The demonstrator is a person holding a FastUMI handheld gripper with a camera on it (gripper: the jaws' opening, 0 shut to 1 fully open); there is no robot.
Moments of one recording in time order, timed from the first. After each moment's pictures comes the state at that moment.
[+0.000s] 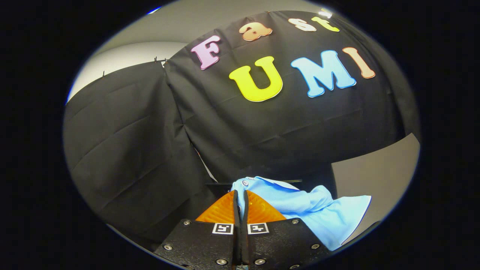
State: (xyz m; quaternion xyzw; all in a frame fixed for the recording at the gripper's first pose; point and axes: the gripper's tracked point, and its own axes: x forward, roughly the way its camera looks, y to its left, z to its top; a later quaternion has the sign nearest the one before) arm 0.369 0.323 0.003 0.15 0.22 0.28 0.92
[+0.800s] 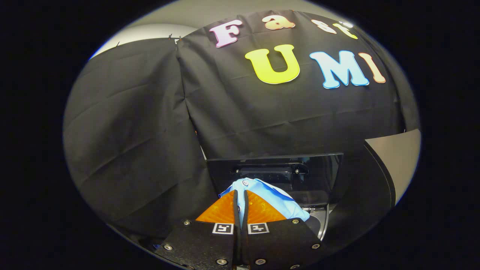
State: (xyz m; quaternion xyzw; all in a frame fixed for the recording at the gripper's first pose) arm 0.362 0.416 -0.106 0.05 0.22 0.27 0.94
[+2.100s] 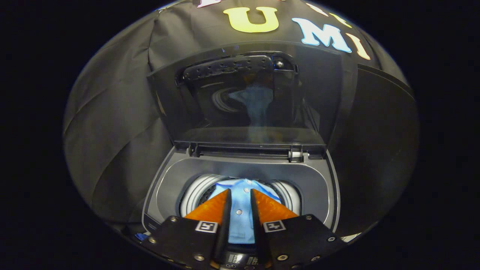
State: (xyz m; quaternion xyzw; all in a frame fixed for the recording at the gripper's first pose) arm 0.360 0.400 -0.303 0.00 0.37 0.16 0.92
